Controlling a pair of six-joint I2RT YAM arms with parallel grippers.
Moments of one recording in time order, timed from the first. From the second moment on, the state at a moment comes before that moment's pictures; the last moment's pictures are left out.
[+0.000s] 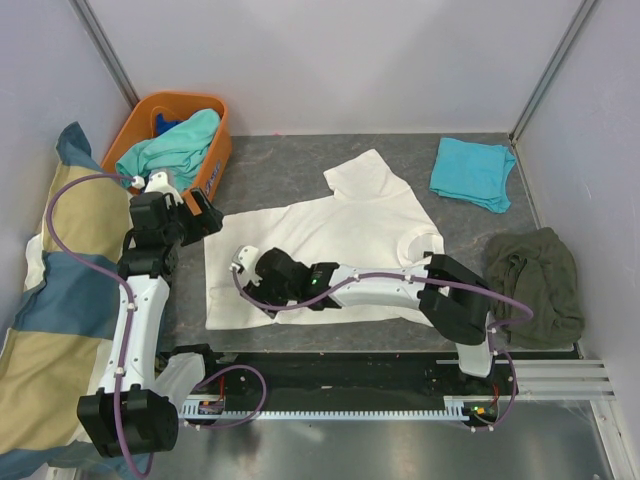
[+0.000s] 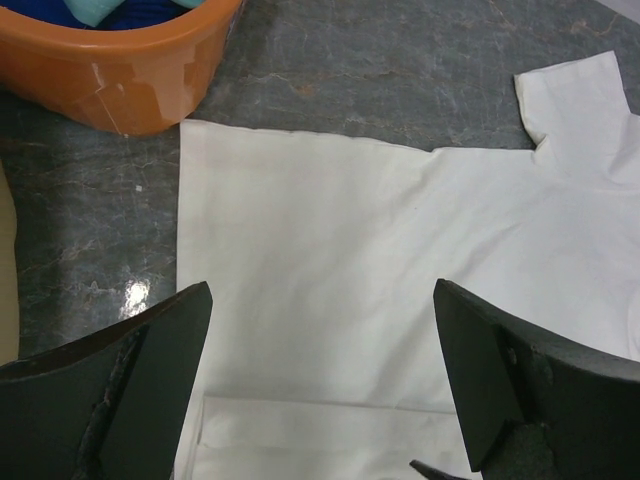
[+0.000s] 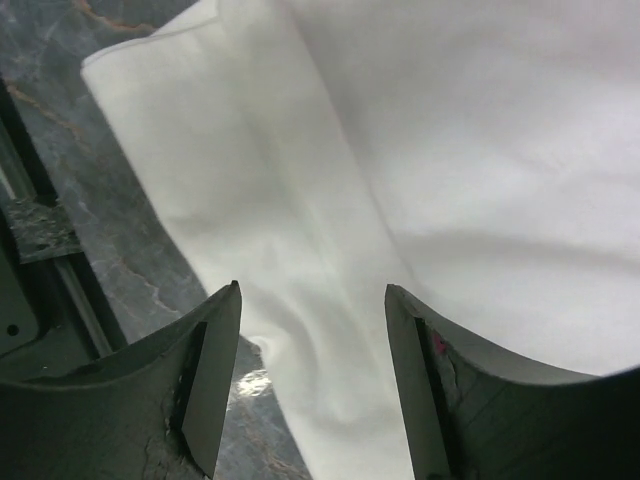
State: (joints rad) left arm 0.11 0.96 0.88 -0.45 0.14 -0.31; right arm 1.23 1.93 1.37 -0.15 0.08 0.05
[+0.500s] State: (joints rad) left arm 0.11 0.96 0.88 -0.47 0.13 -0.31; right arm 1.15 1.93 1.34 -0.10 -0.17 0.07
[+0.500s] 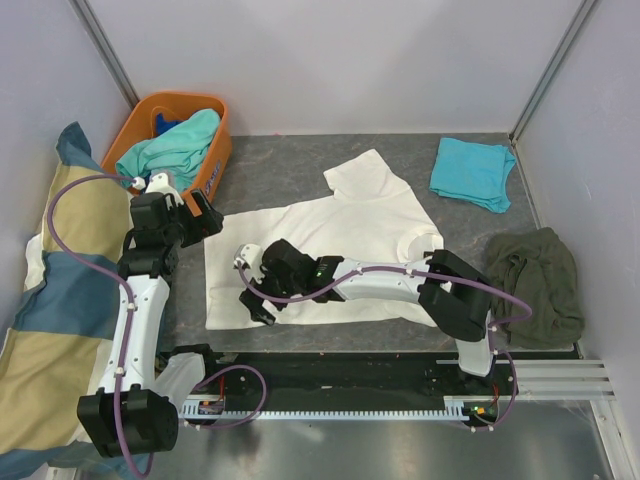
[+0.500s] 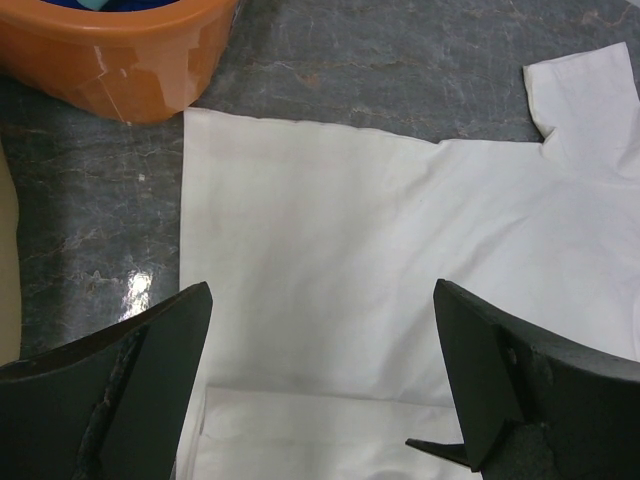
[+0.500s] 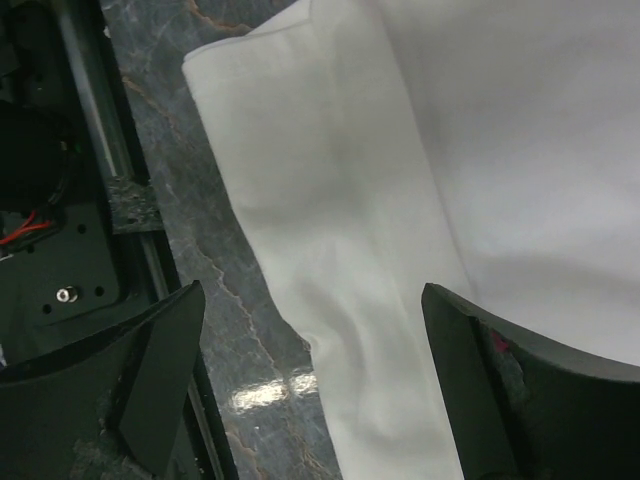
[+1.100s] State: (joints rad) left arm 0.11 0.96 0.88 -0.47 0.13 -0.31; right arm 1.16 2.00 1.30 -0.04 -0.34 0.17
